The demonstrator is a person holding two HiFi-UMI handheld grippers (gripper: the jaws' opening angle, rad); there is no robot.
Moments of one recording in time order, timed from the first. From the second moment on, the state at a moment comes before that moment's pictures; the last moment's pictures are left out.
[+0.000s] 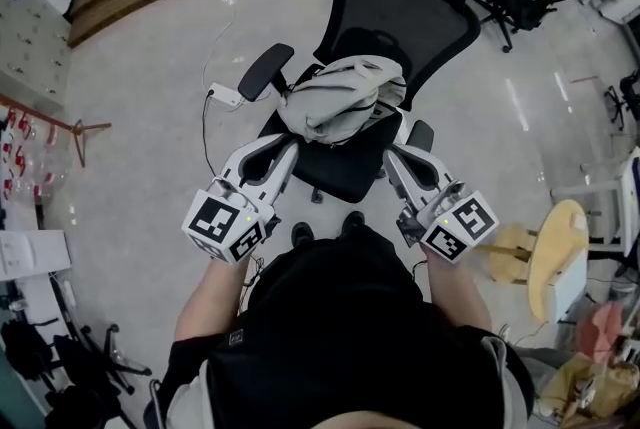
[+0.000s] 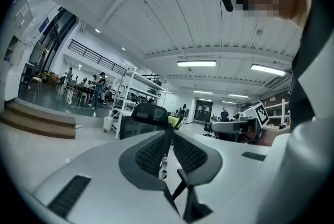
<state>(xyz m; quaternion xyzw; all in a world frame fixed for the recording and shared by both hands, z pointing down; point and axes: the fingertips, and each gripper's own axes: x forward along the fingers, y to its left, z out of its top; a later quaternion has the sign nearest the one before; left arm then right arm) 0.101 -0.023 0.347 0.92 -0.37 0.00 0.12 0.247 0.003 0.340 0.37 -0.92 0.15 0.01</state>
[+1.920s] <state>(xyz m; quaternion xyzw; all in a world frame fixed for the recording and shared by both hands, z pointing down) 0.162 -0.016 0.341 0.90 -0.42 0.05 0.10 0.352 0.006 0.316 0.41 -0.91 0.09 -0.01</state>
